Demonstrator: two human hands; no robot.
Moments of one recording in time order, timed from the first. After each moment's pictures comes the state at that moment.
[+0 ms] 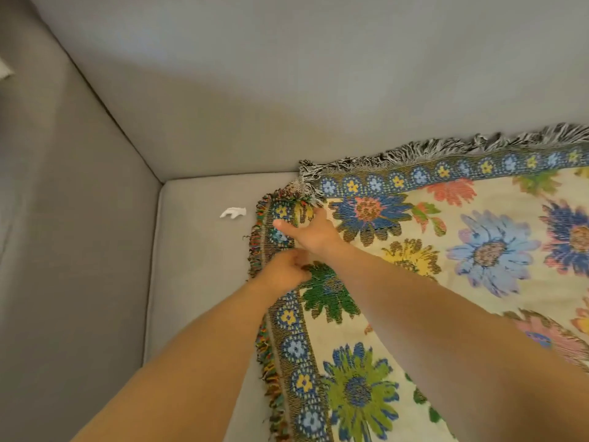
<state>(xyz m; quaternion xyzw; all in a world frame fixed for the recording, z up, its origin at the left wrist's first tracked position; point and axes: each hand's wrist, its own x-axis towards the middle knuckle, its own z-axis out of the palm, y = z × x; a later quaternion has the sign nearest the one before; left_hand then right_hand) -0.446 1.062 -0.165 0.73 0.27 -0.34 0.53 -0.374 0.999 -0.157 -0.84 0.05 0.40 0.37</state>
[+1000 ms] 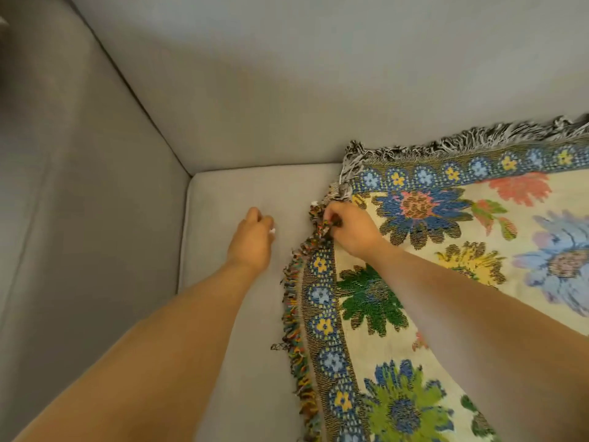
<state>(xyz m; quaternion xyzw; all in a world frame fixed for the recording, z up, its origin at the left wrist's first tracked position) -0.445 1.166 -0.207 0.94 0.23 -0.16 0.20 -0.357 1.008 -0.206 -0.89 -0.20 0.30 0.29</state>
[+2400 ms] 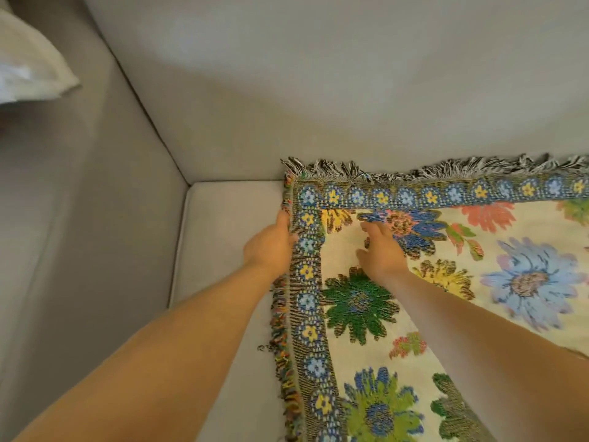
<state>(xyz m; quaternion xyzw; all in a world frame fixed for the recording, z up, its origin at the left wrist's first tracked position) -0.426 1.128 -0.165 0.92 0.25 -0.19 0.25 -0.356 0.957 -0.185 -0.93 -0.09 0.31 0.18</state>
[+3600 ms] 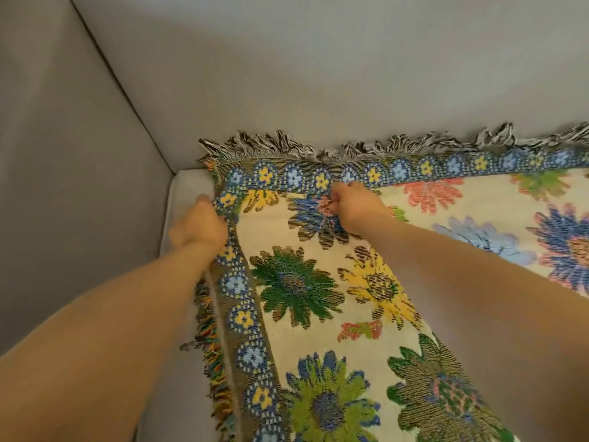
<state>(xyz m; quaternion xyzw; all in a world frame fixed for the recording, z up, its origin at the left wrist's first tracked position) -0.435 1.218 -0.210 0.88 0.42 -0.11 0.17 -0.319 1.024 -0.206 -0.95 -0.17 0.26 0.07</state>
